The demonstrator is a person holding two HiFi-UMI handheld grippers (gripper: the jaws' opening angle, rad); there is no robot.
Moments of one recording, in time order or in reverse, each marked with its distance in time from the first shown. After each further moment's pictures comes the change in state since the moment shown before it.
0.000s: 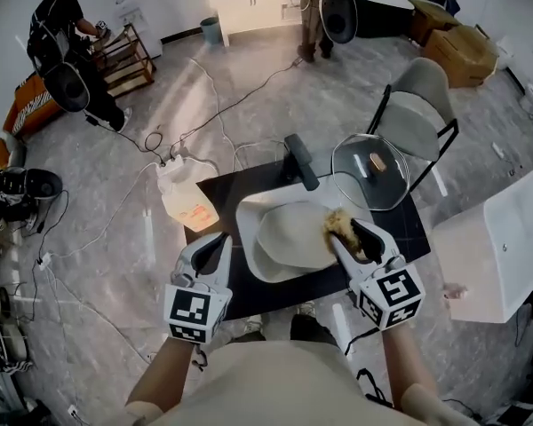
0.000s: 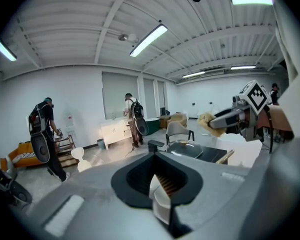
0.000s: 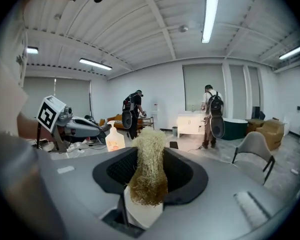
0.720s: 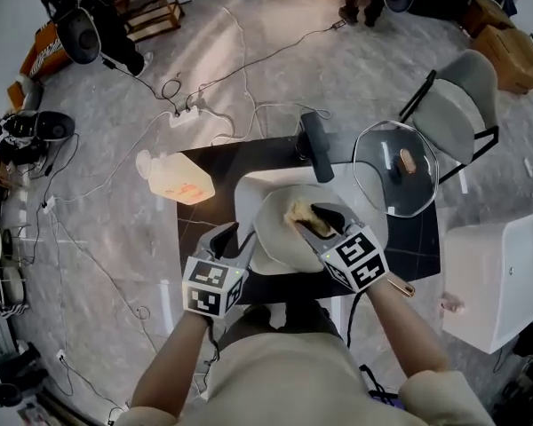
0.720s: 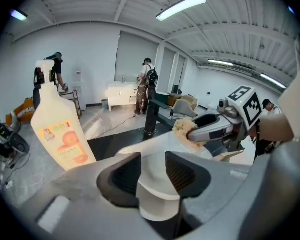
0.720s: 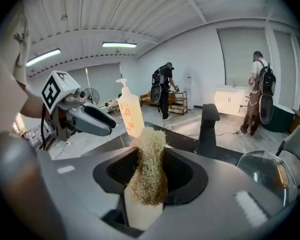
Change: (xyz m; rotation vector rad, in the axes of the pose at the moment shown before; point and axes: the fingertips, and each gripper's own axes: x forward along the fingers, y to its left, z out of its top) left arm 0.092 -0.034 -0.128 -0.318 0.332 0.017; right arm 0.139 0.006 -0.124 -0.111 0.298 0.427
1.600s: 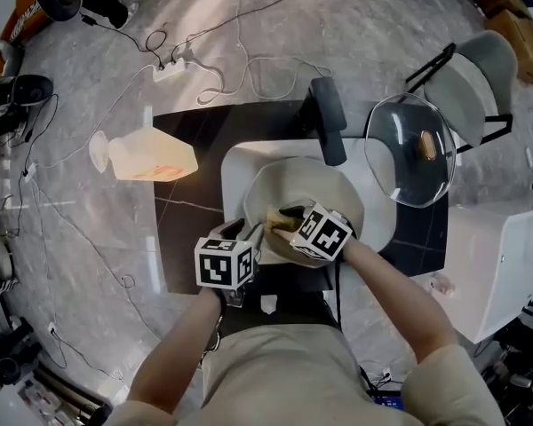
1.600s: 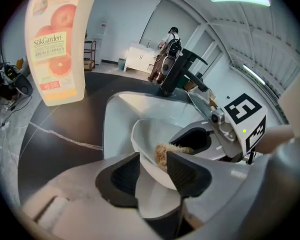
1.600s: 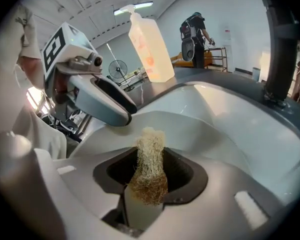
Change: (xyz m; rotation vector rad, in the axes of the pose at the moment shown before) left arm 0.090 0.002 -0.116 -0.399 0.301 -0.030; right arm 0.114 0.042 -0.148 -0.088 0.444 0.413
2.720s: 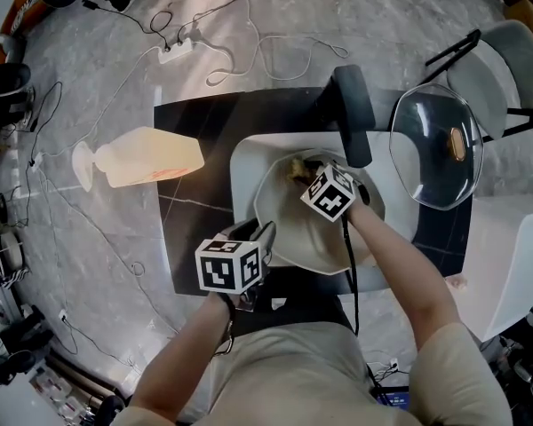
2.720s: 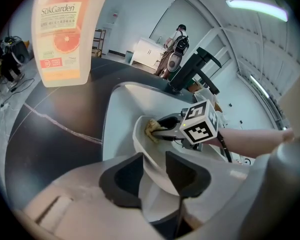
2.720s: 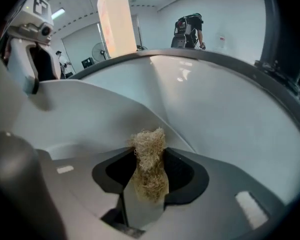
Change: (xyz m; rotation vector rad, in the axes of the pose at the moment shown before) left arm 0.015 0.012 -0.007 -0.118 0.043 -0.031; right arm 0.054 -0.136 -0.016 -0.065 0.071 -0.281
